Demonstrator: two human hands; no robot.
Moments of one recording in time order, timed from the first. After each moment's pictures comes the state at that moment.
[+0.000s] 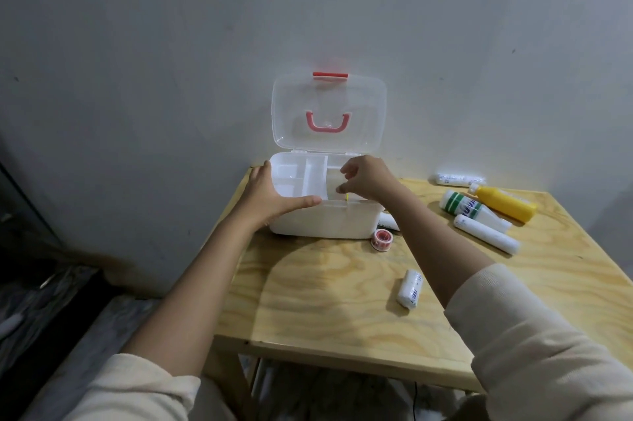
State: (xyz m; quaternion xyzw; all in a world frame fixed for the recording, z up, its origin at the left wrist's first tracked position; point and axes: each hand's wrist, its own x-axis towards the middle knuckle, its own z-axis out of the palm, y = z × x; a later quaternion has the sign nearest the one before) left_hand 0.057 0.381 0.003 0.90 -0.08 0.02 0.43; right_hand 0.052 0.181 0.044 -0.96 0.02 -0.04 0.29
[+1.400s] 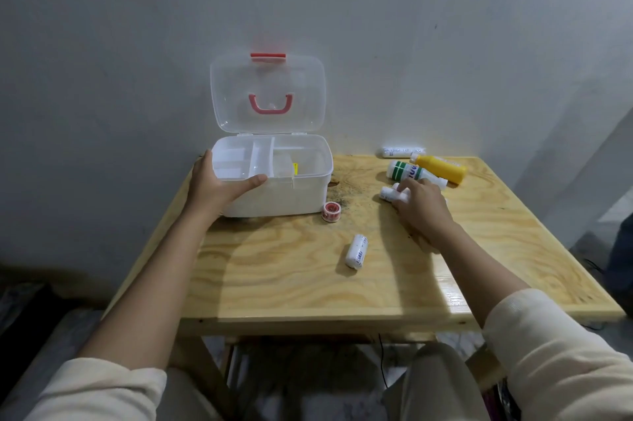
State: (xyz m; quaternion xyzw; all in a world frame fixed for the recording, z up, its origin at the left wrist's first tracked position) left_hand 0.050 0.374 -0.013 0.86 -0.03 0.07 0.51; right_hand -0.050 0.040 -0.028 -0.95 0.20 -0.15 0.18
